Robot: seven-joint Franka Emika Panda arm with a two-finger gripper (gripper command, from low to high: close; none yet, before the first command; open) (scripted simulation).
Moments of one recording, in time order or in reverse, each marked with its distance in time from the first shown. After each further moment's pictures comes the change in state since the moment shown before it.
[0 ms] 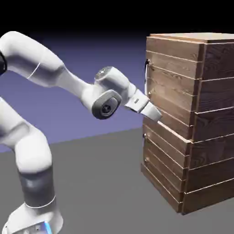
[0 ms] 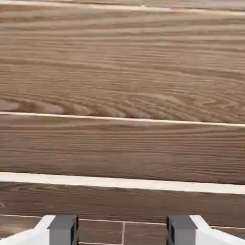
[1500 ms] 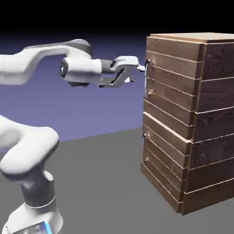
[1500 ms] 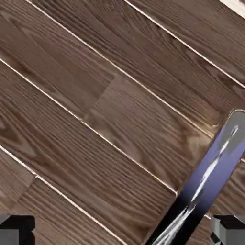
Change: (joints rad) arm -0.630 -0.546 0.821 0.191 1.957 -0.108 1.291
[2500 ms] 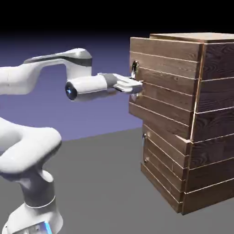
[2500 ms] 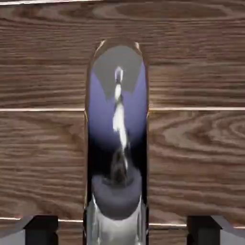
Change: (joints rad) arm -0.011 -0.145 -0.073 -0.189 0.289 -0.451 0.198
